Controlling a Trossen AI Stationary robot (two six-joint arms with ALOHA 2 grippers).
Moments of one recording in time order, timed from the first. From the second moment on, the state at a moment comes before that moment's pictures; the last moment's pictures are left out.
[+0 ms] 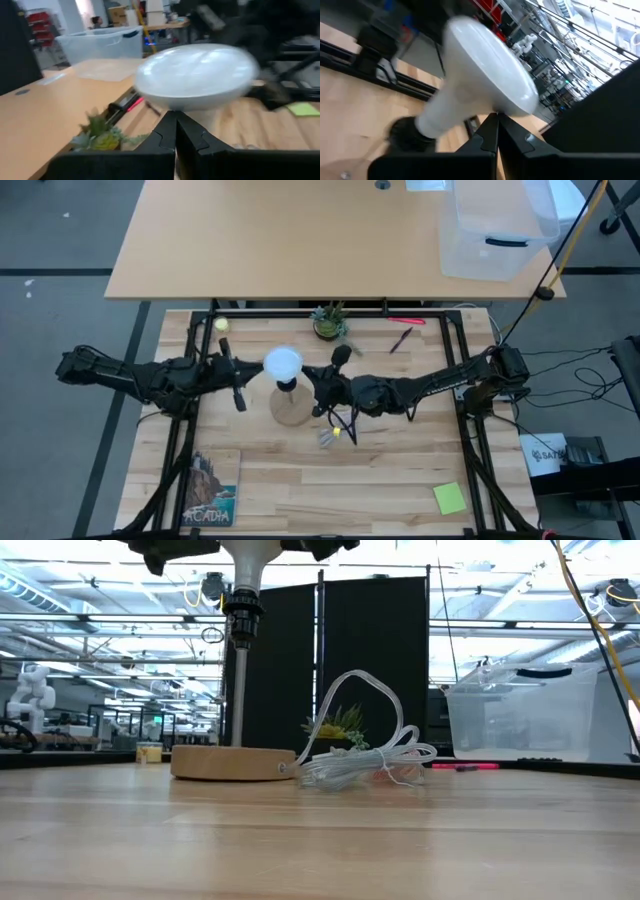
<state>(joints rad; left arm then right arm) -0.16 0.70 0.59 0.03 -0.48 0.06 0.18 1.70 1.22 0.45 0.70 -0.66</state>
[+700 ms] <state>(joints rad) -0.11 0.63 0.59 -0.05 -0.41 0.04 0.20 1.70 1.22 0.38 0.80 -0.35</state>
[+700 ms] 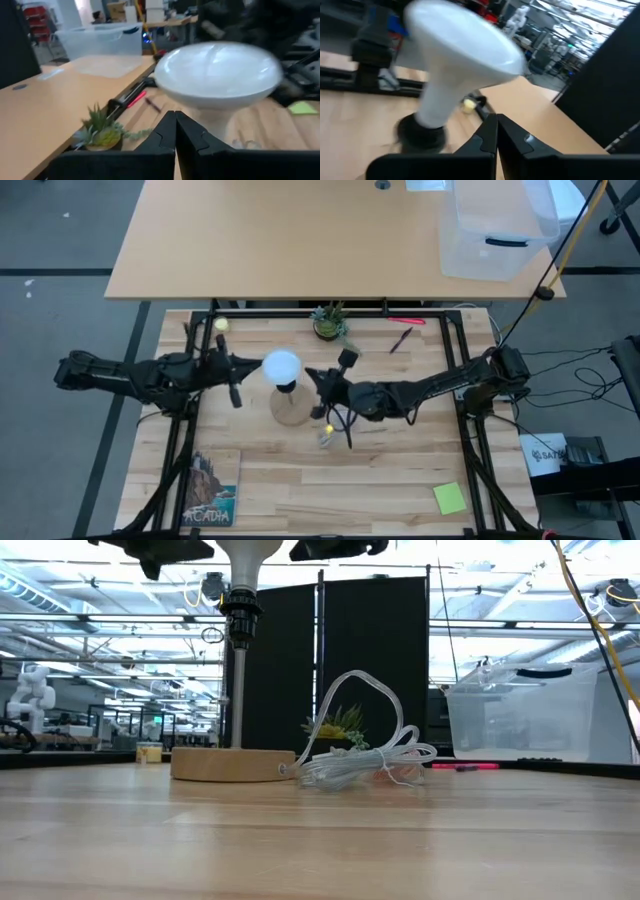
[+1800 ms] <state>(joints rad) -0.27 0.71 0.59 0.07 -0.50 0.10 0.11 1.70 1.22 0.49 0.64 -0.54</state>
